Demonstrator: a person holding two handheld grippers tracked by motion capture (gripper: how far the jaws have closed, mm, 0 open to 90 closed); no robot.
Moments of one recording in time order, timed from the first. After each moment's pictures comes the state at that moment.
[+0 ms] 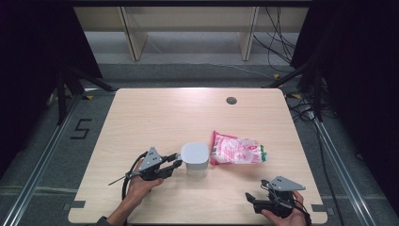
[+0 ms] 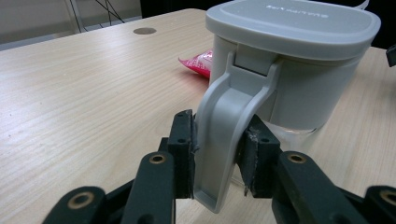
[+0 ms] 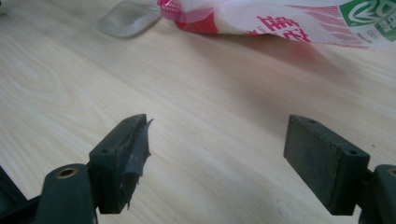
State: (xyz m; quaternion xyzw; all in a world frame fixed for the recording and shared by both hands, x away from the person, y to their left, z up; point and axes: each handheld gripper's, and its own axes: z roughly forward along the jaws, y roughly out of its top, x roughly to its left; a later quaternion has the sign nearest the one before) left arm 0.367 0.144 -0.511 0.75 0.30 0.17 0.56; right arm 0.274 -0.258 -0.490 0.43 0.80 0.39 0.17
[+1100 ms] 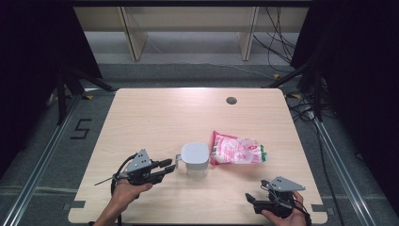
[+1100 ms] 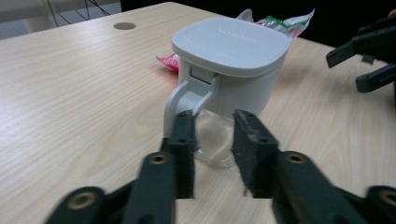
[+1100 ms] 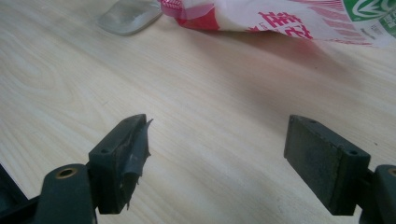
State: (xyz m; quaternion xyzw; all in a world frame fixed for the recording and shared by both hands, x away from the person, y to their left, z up) left arm 0.338 0.166 -0.474 0.77 0.28 0.14 0.55; right arm 0.275 -0.259 -0.493 0.42 0.80 0.39 0.16
